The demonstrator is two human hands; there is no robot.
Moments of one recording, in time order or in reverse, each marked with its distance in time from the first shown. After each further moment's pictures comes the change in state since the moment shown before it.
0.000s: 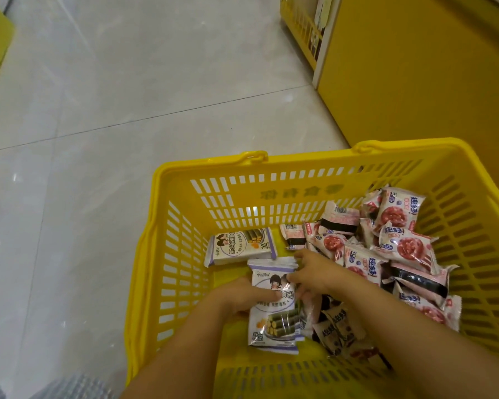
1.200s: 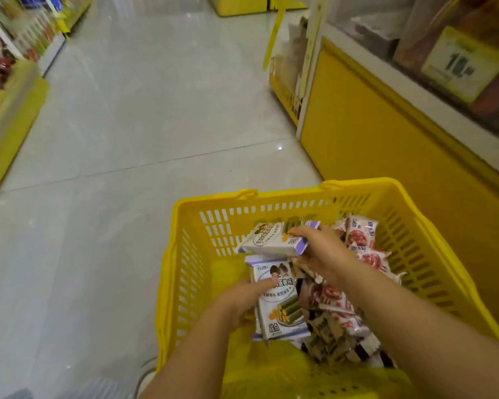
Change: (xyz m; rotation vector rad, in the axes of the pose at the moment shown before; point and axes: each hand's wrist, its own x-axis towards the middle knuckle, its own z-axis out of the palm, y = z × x) left_hand -0.071 0.030 0.021 -0.189 0.165 0.124; right_hand -0.091 -0.058 -0.031 0.813 0.319 -0.300
